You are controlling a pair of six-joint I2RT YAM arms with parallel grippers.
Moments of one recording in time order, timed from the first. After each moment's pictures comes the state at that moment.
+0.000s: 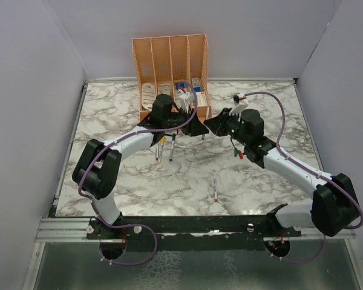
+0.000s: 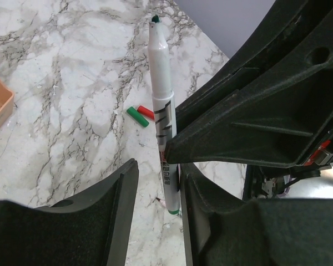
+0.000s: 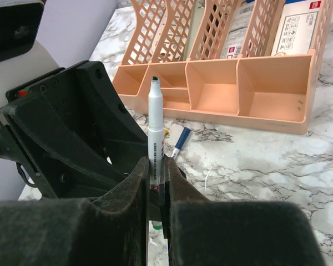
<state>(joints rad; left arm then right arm) -0.53 1.74 1.14 0.29 0.78 -0.42 0.52 1.31 0.82 0.29 -0.13 0.53</state>
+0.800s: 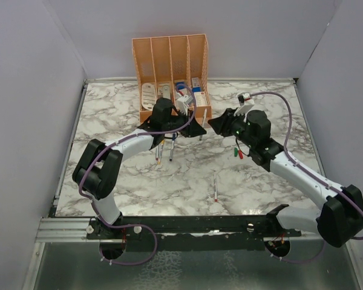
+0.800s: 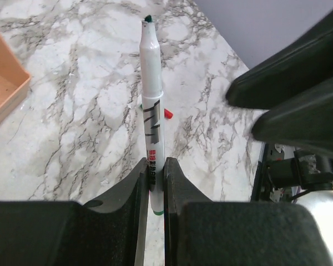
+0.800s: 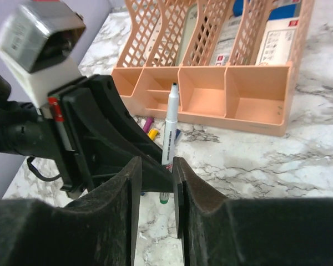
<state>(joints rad) -0.54 1.74 1.09 0.34 0.72 -0.45 0.52 1.24 0.82 0.22 -0.11 0.47</state>
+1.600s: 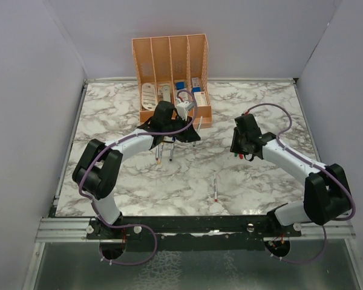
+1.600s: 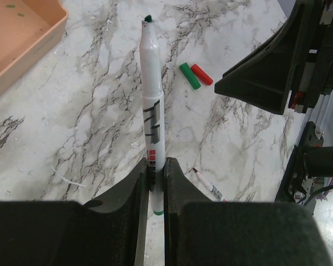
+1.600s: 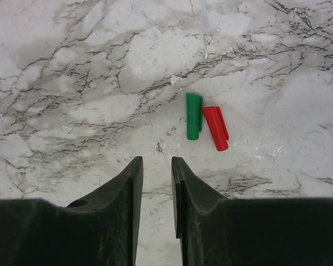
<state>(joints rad) -0.54 1.74 1.09 0.11 0.61 -0.33 0.42 1.41 0.89 -0.41 0.20 0.53</state>
